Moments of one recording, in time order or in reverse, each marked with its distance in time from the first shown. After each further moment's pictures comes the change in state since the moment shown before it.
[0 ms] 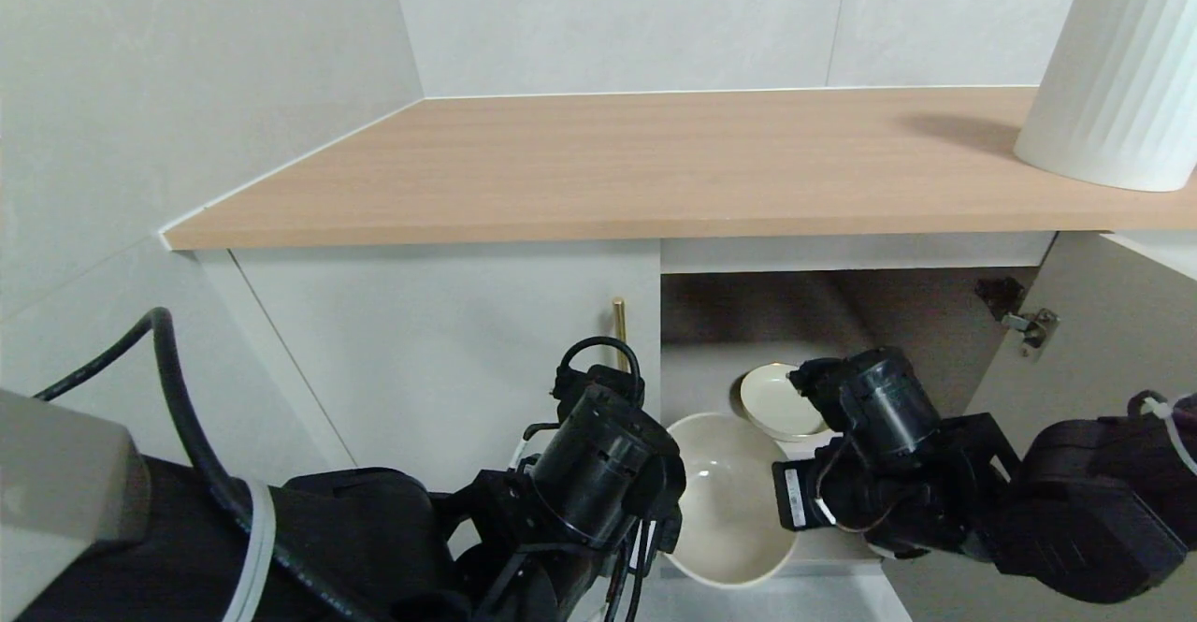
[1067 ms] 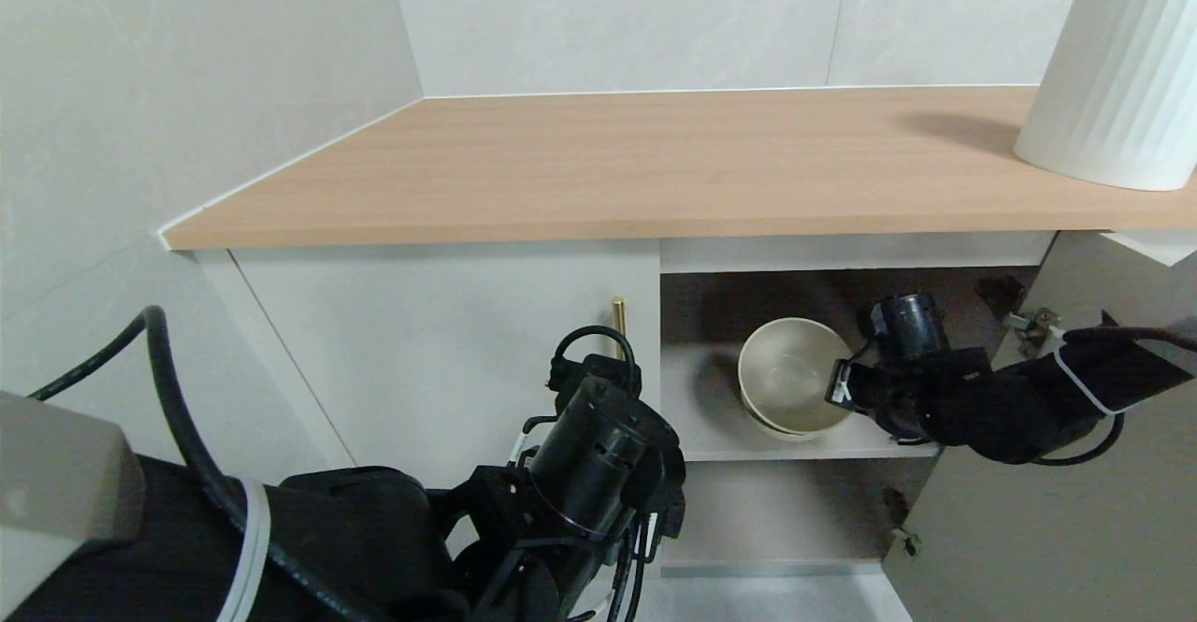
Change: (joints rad) left arm 0.000 -0.003 -0.001 -0.039 0.018 -0.017; right arm -0.325 0.226 -0.198 -0.129 -0.139 0.125
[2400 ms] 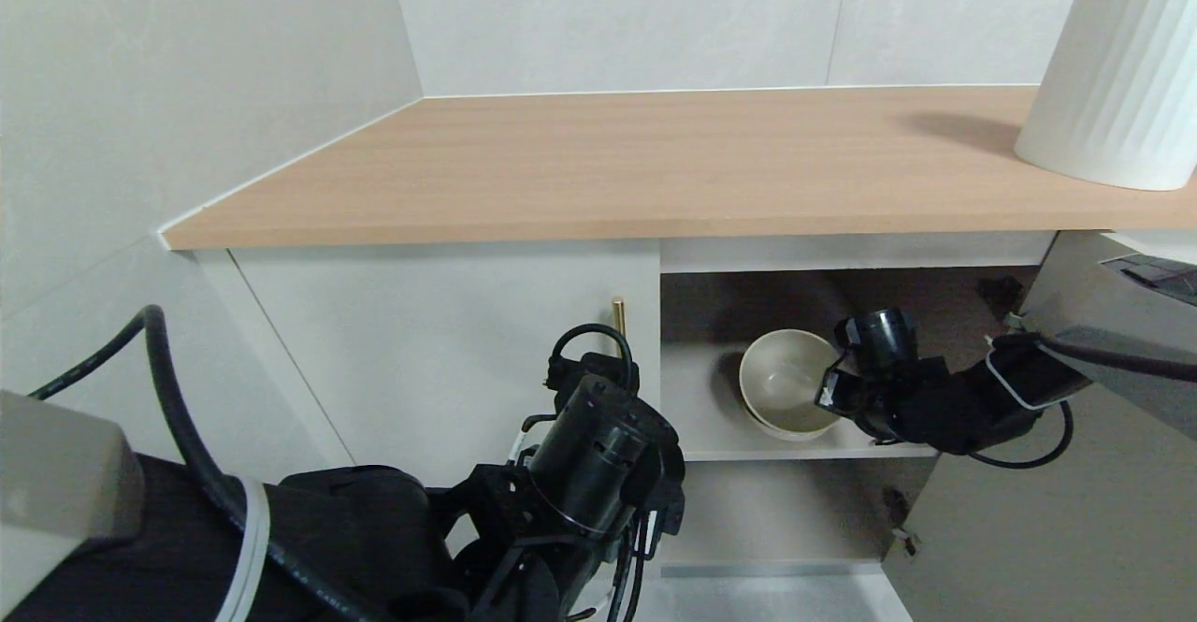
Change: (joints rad) left arm 0.001 0.000 -0.001 0.000 0.002 -0.010; right arm -0.037 0.166 -0.120 -0.004 -0.004 0.061
